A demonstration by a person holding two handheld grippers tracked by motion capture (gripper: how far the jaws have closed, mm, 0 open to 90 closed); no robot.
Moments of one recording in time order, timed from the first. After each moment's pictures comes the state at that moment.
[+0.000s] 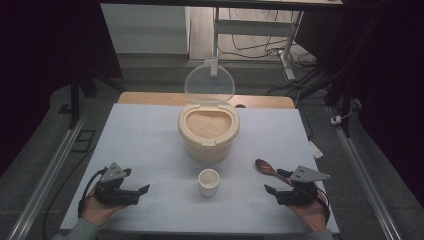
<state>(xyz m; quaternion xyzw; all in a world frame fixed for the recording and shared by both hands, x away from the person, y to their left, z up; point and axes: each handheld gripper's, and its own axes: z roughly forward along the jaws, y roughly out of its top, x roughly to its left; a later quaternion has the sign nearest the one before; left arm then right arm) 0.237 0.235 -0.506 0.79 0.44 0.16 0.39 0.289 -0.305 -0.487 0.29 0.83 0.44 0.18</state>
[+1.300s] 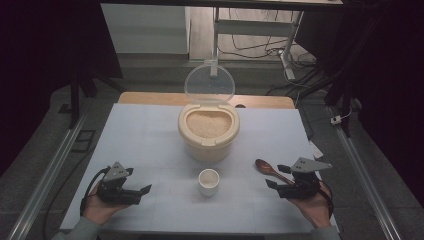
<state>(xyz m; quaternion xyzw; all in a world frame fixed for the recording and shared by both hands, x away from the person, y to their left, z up) 0.241 0.231 -0.506 0.80 0.43 0.16 0.38 0.299 -0.299 -0.453 0.30 0.84 0.41 0.16</state>
